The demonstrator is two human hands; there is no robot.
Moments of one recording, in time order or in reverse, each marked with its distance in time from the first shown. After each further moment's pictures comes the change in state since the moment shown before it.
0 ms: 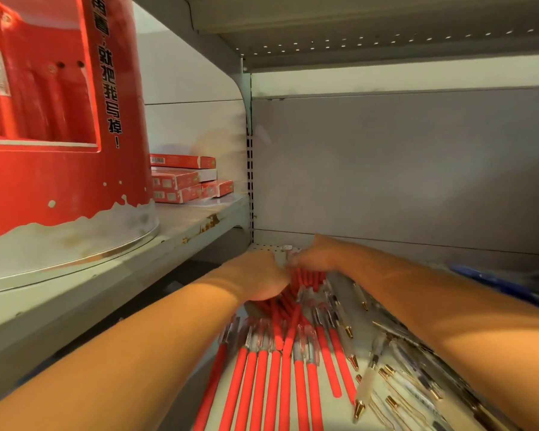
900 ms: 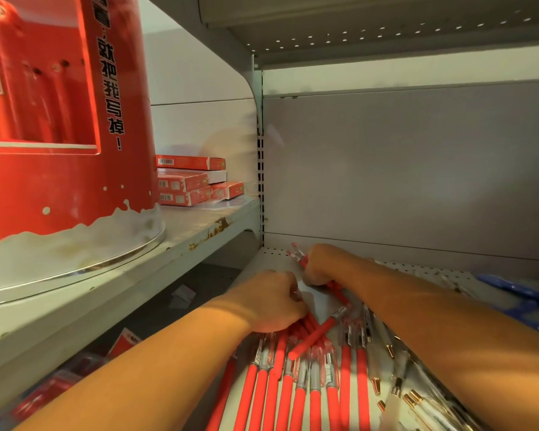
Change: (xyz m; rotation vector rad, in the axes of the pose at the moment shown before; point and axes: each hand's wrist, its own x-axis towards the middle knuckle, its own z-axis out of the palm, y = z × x) left_hand -0.002 -0.012 0.018 -0.018 0.042 0.132; right_hand 0.027 -0.019 0.010 -0.459 -0.028 0.106
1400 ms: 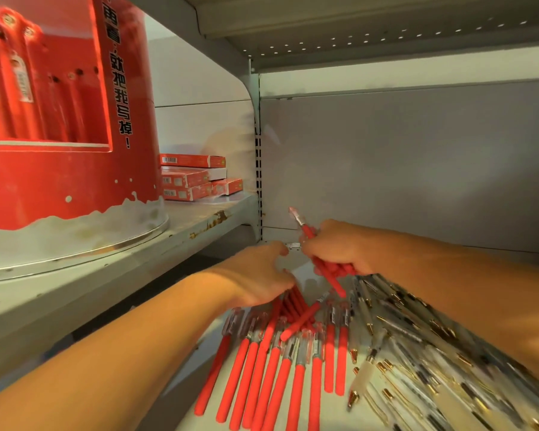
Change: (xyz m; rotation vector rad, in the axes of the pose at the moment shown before) left_hand -0.031 0.015 -0.027 -0.157 0.014 -0.061; right_hand -0.086 0.028 -0.019 0.787 0.032 -0.170
